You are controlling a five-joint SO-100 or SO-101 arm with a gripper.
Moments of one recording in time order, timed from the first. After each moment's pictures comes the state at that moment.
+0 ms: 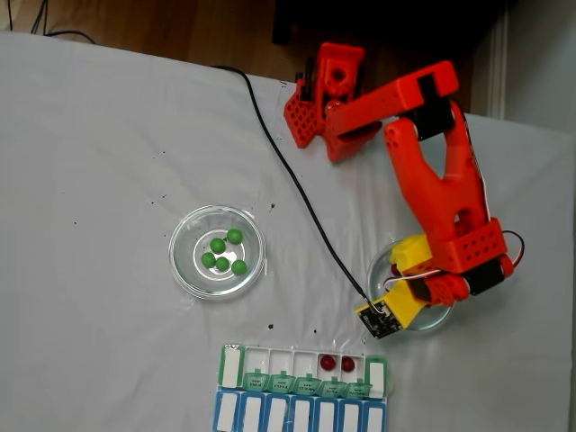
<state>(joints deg) -33.9 92.9 96.5 82.1 -10.0</state>
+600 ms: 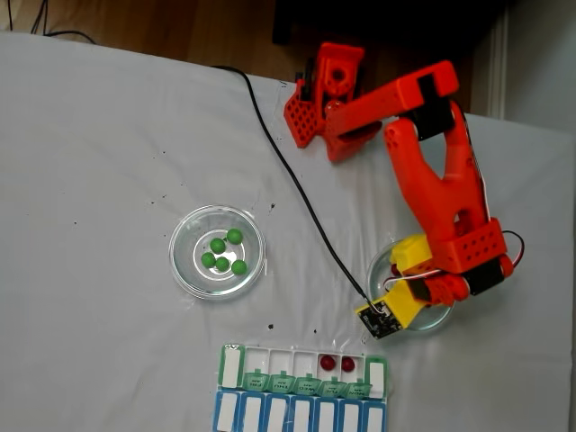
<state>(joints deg) -33.9 92.9 96.5 82.1 -10.0</state>
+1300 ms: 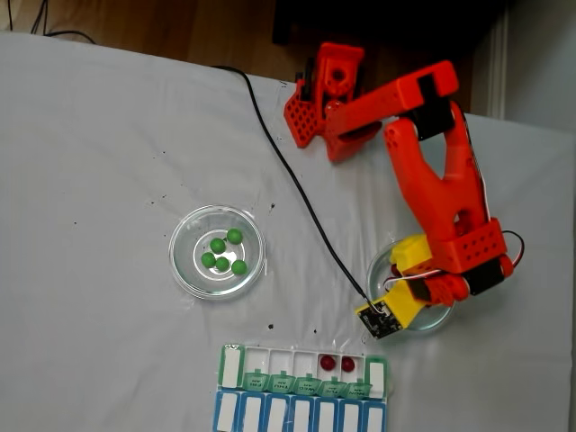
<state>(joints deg) -33.9 92.9 96.5 82.1 -10.0</state>
